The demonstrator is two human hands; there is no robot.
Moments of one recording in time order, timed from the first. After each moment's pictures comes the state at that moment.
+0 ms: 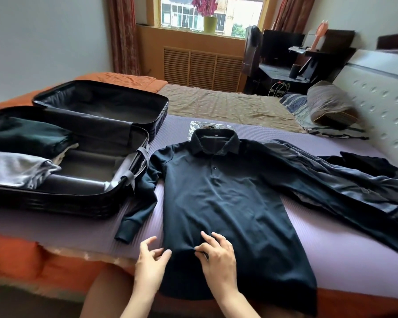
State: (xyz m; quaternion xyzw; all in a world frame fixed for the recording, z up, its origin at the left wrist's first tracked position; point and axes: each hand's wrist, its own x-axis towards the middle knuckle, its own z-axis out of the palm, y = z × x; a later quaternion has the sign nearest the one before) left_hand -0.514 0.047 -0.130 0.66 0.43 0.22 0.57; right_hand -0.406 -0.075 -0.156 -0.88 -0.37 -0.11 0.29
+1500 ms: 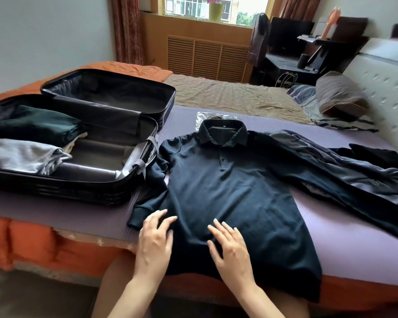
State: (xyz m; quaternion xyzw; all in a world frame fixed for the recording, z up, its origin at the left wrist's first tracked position) left_hand -0.526 0.075 -0.125 0.89 0.27 0.28 0.21; right_hand -0.417 -0.087 -0.150 -0.88 -0.39 -0.11 0.26
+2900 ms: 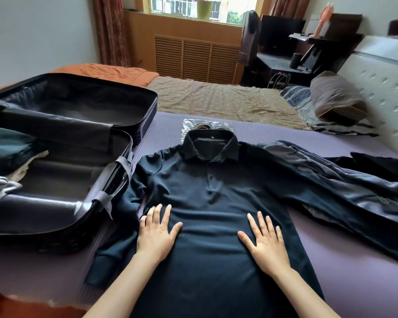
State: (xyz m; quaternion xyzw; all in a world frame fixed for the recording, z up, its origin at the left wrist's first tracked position) left_hand -0.375 0.135 -0.147 0.95 0.30 0.01 0.13; right_hand -0.239 -0.116 -0.146 -0.96 -0.25 0.08 0.07
